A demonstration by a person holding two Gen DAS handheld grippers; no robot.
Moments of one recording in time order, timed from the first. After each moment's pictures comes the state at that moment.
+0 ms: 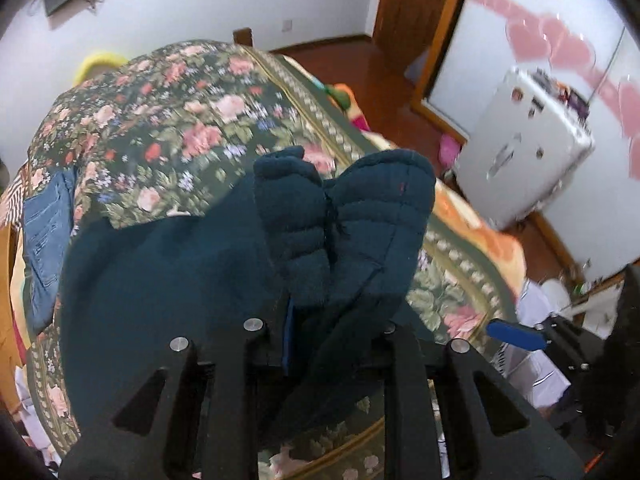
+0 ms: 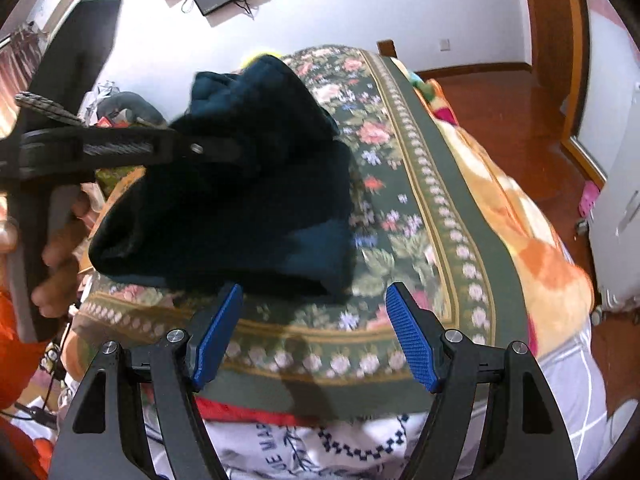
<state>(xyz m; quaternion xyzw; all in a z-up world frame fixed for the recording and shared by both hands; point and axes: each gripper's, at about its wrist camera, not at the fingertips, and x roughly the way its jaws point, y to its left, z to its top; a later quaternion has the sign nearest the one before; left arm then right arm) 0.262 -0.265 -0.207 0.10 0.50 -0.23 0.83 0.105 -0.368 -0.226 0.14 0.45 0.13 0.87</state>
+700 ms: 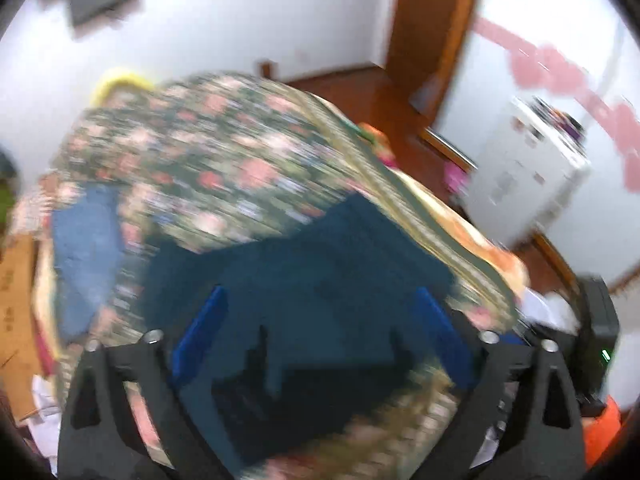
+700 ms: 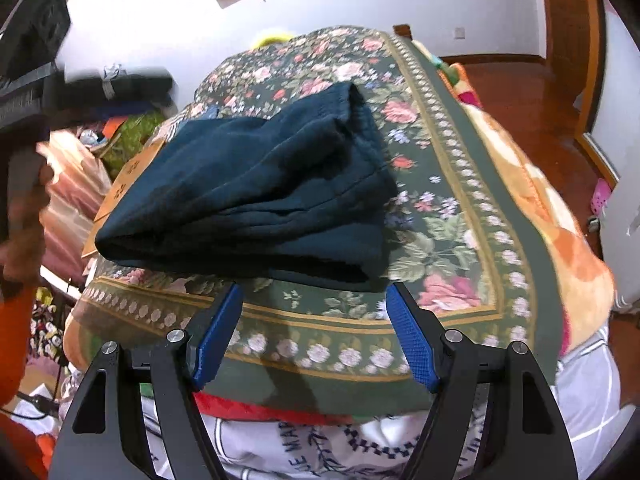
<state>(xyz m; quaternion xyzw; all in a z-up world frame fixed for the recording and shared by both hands) 0.271 -0.186 -0.144 0.08 0.44 -0.20 0.87 0.113 -0.339 -0.237 0.13 0.47 0.16 0.86</state>
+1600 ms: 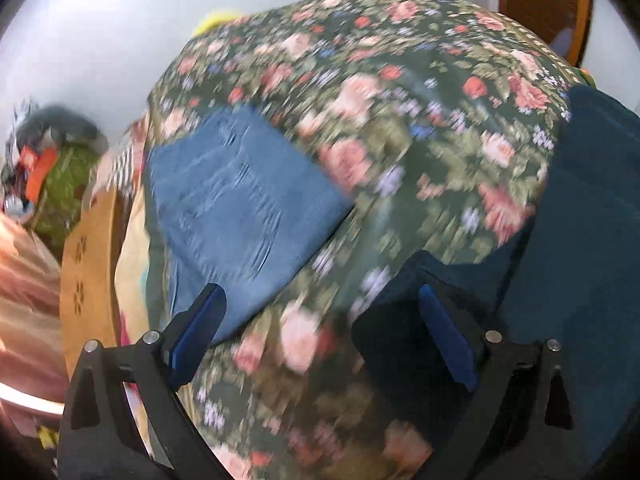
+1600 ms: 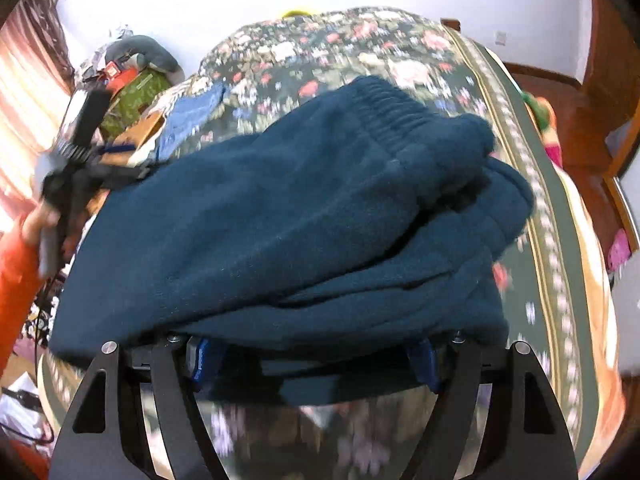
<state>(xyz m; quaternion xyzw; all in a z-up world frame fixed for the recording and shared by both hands) 0.392 -0.006 -0.277 0.16 0.51 -0.02 0.84 0.238 -0.274 -0.247 0.06 0.49 0.19 0.85</state>
